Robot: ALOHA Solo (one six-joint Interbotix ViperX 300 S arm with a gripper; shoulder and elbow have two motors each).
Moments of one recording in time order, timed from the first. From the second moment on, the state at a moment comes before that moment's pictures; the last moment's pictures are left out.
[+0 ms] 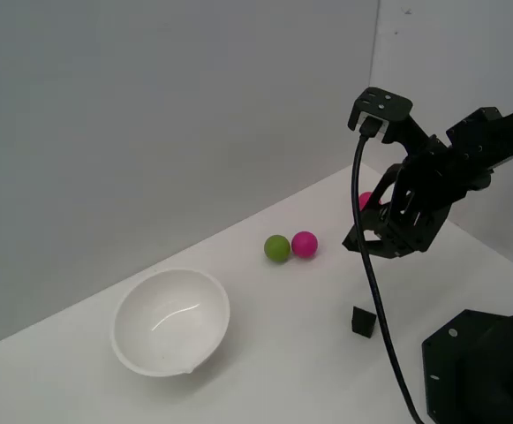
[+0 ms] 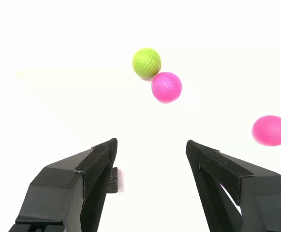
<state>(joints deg) -2.9 134.6 134.4 148.7 148.7 -18.0 46.4 29.4</state>
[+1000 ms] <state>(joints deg) -4.6 114.8 114.3 145.2 145.3 -22.2 57.9 23.2</state>
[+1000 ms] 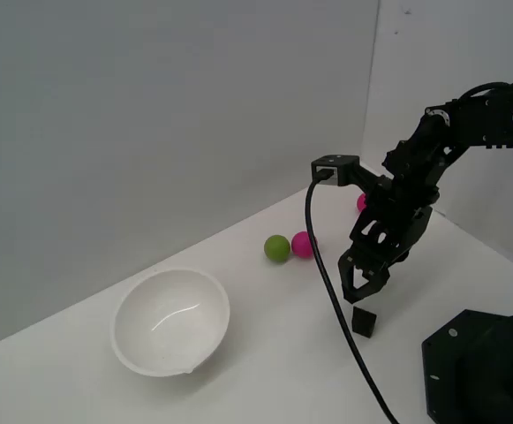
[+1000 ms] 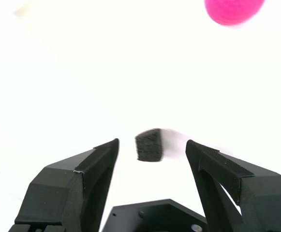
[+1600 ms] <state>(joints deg) -6.7 105.8 105.2 145.2 145.3 -22.3 56.9 23.1</state>
